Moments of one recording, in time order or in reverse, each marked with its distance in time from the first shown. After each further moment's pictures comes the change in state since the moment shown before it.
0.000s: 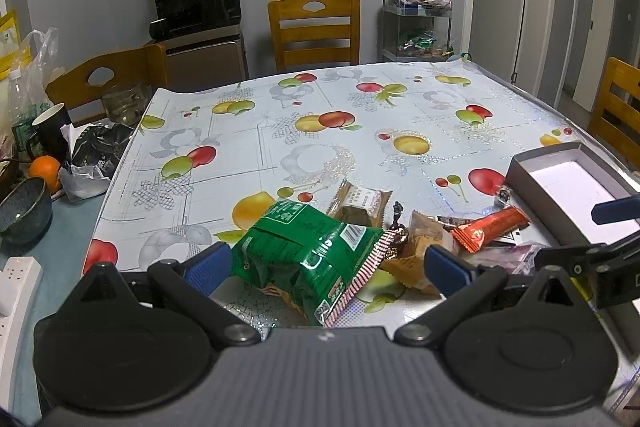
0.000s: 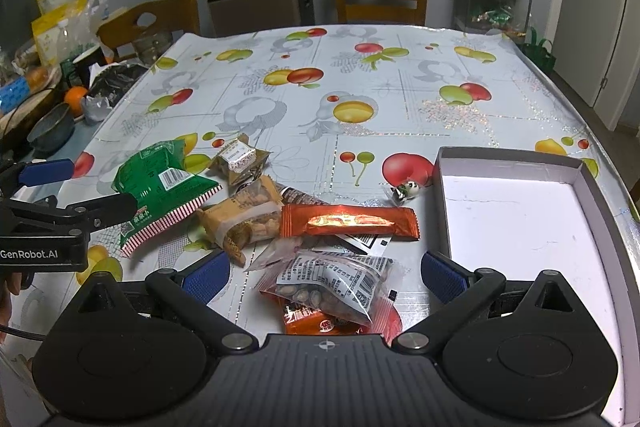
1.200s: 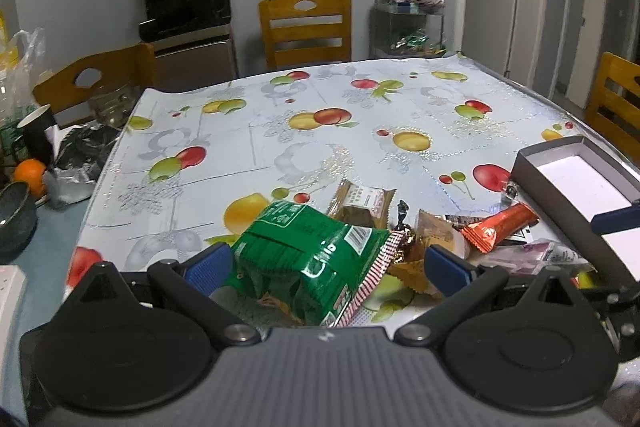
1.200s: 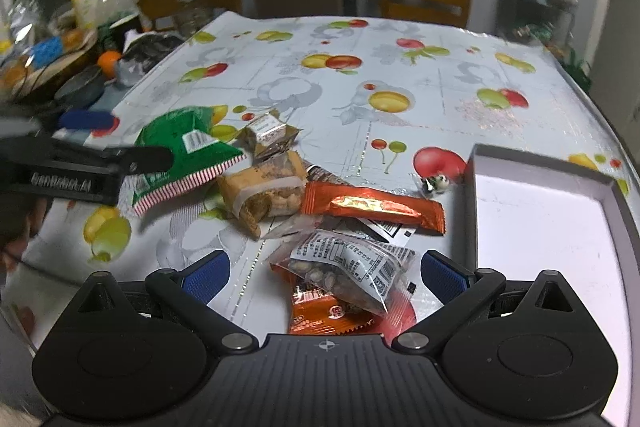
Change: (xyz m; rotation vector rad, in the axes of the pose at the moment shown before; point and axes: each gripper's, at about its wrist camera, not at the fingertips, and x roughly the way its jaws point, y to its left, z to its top) left arm 0.021 0.011 -0.002 0.022 -0.018 -0.044; right arm 0.015 -0.002 -0.019 -0.181 -0.018 0.087
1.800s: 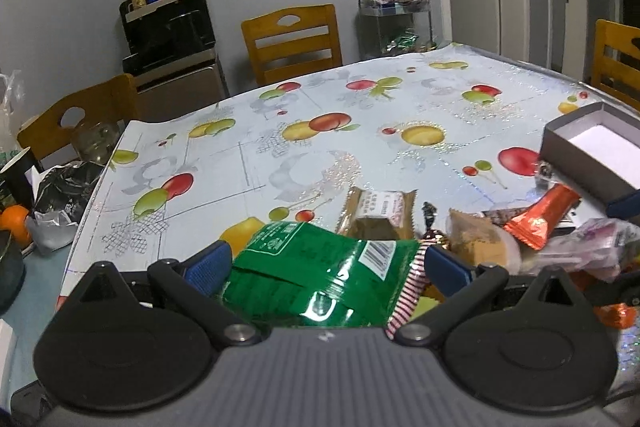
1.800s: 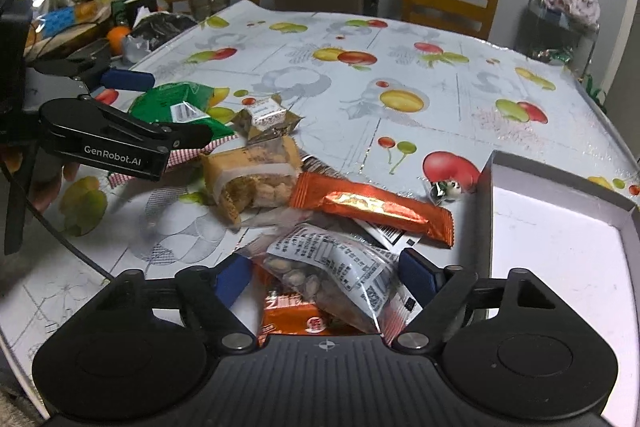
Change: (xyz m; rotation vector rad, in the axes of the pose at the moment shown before) left arm 0.065 -0.009 -0.007 0.127 -0.052 0.045; right arm 0.032 -0.007 -0.010 -0.070 -0.015 -0.003
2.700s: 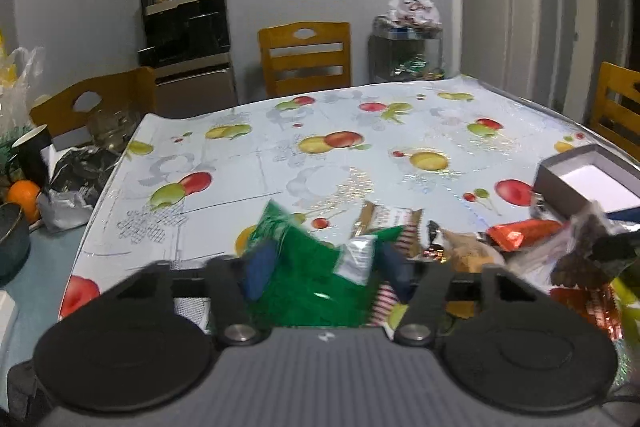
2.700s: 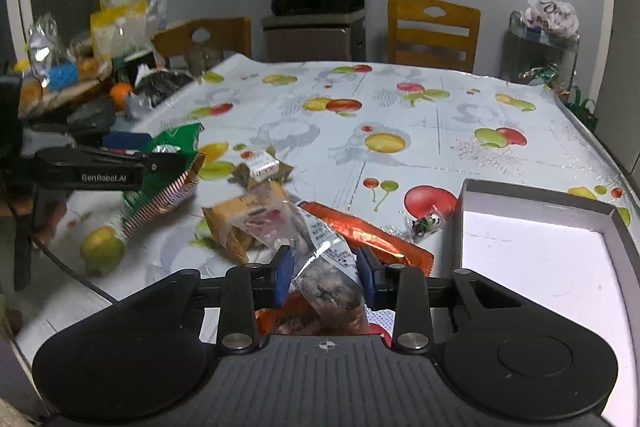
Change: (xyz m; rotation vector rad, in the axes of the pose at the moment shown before) left arm -0.036 0.023 -0.007 -0.092 -0.061 -0.029; right arm -0.036 -0.021 -0.001 0.106 -0.139 0.045
